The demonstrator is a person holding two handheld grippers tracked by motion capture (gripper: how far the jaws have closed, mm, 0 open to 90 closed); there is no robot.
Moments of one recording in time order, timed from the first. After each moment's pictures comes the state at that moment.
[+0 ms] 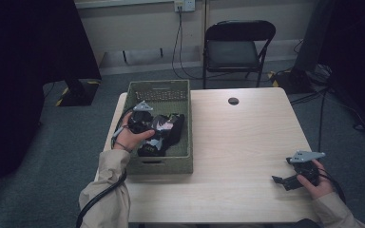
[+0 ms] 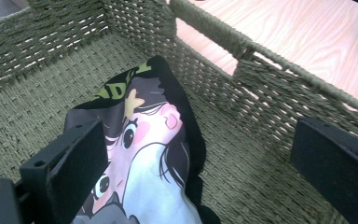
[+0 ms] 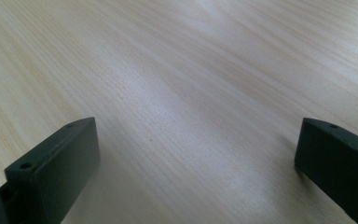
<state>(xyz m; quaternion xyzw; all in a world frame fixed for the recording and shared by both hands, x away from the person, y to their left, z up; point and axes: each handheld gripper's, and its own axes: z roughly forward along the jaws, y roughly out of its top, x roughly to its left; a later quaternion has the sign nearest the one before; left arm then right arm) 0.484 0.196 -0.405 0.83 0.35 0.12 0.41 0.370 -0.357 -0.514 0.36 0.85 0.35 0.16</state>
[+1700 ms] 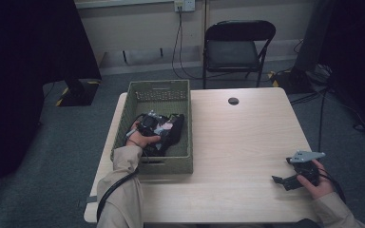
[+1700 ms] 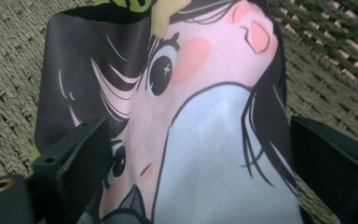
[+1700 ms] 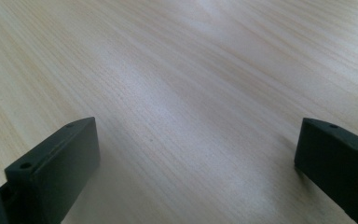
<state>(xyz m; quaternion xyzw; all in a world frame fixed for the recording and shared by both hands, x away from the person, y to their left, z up) 0.520 0.185 -0.474 0.87 0.38 0.10 0.29 0.370 -0.357 -0.514 0.36 0.85 0.35 0.16</state>
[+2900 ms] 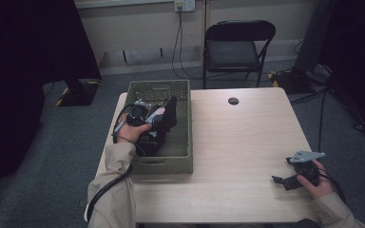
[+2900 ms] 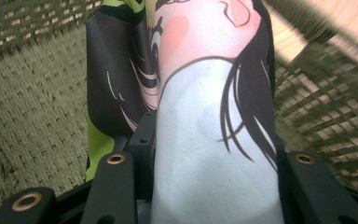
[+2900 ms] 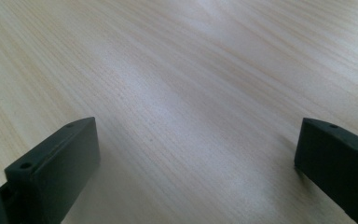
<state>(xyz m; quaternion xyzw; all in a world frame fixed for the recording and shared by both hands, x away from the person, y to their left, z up) 0.499 0.204 -0.397 0.83 0.42 0.12 0.36 0.370 -0.357 -0.514 0.36 0.85 0.35 0.16</state>
